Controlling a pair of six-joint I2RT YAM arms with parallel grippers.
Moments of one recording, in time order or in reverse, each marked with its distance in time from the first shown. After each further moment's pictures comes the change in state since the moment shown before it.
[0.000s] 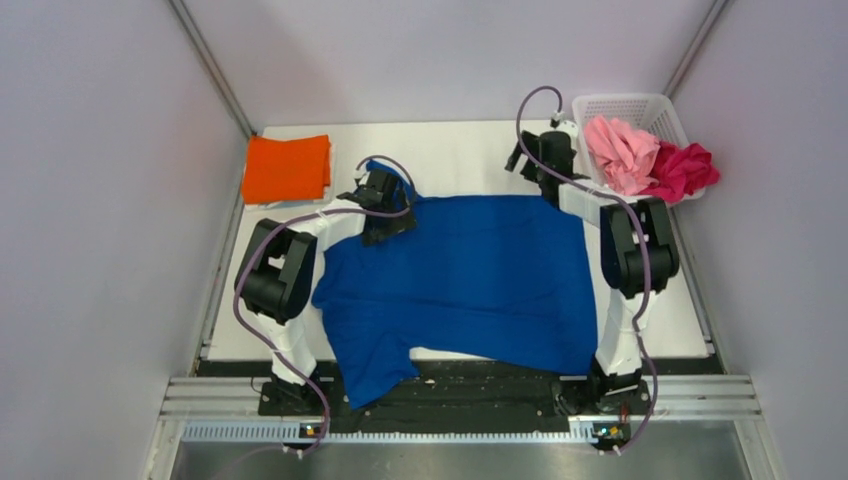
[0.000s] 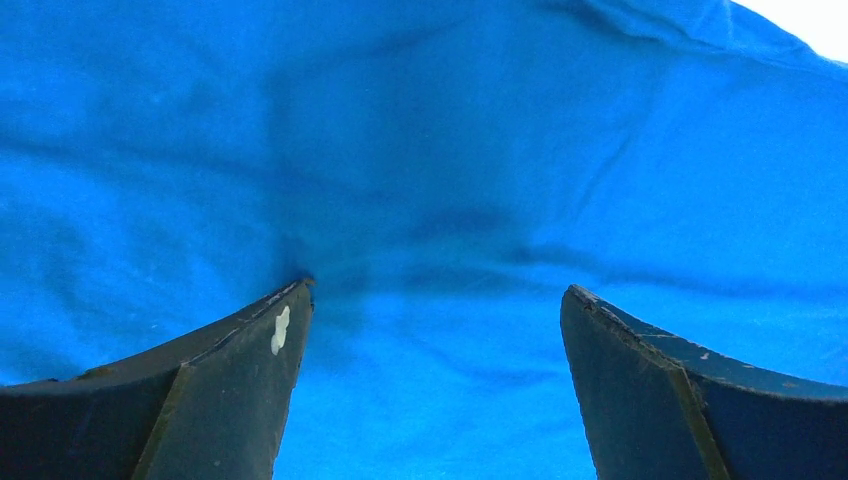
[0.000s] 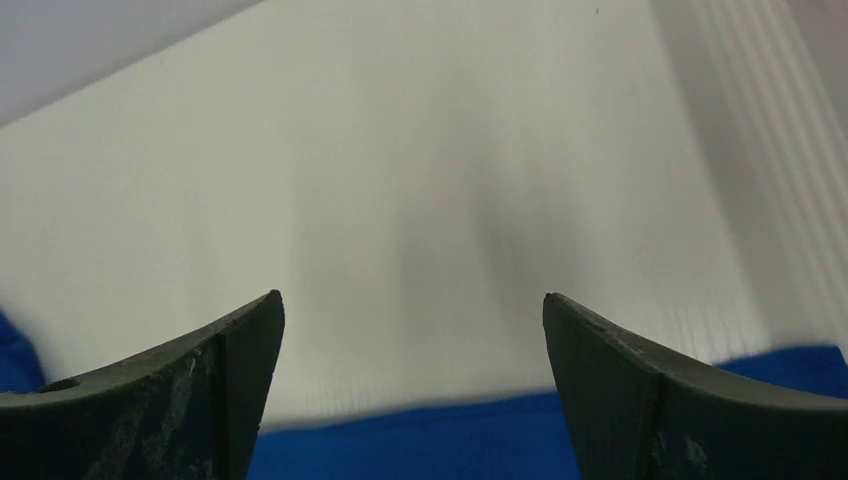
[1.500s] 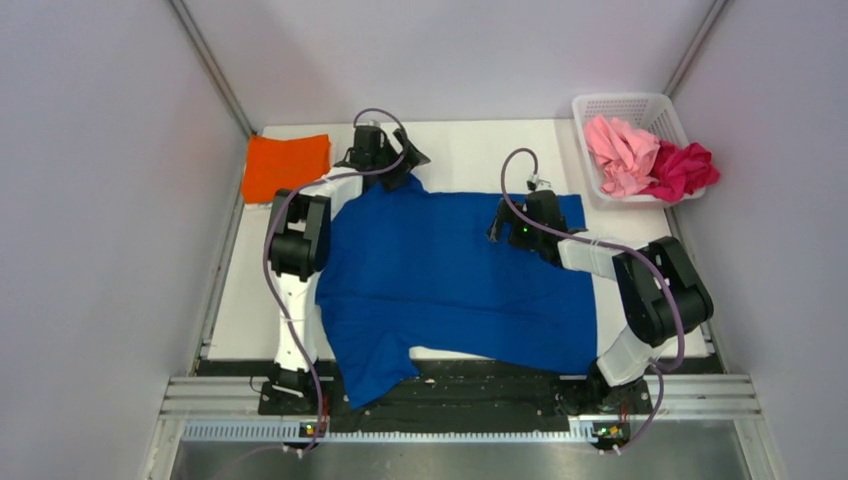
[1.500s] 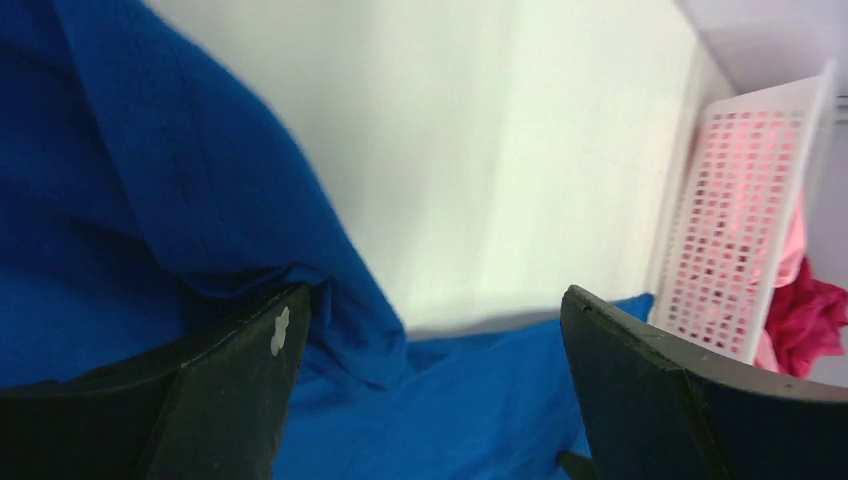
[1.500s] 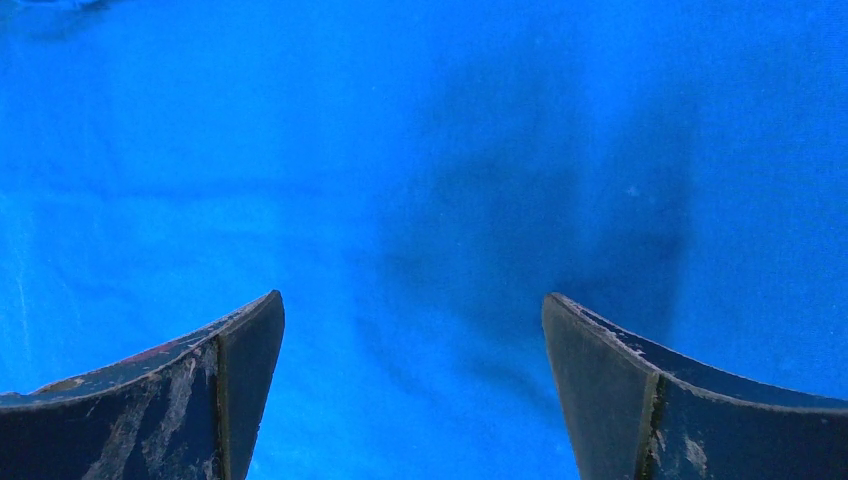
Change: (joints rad) left arm 0.161 0.379 0.449 0.288 0.406 -0.155; right arm 0.165 -0.386 -0.596 -0.032 -0.193 0.058
